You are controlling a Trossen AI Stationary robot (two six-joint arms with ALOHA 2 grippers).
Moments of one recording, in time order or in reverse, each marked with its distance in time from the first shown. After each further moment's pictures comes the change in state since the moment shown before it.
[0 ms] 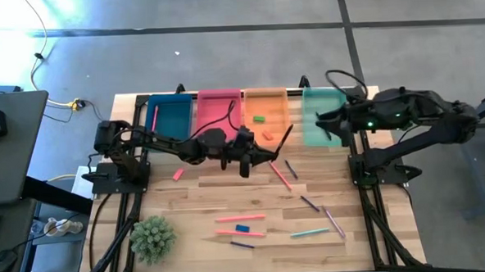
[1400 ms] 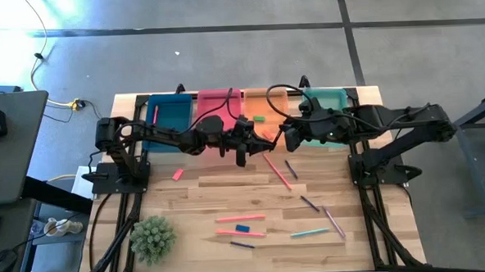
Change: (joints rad) left arm 0.108 -0.001 0.000 0.029 0.164 0.047; right arm -0.003 0.322 0.000 0.144 0.181 0.135
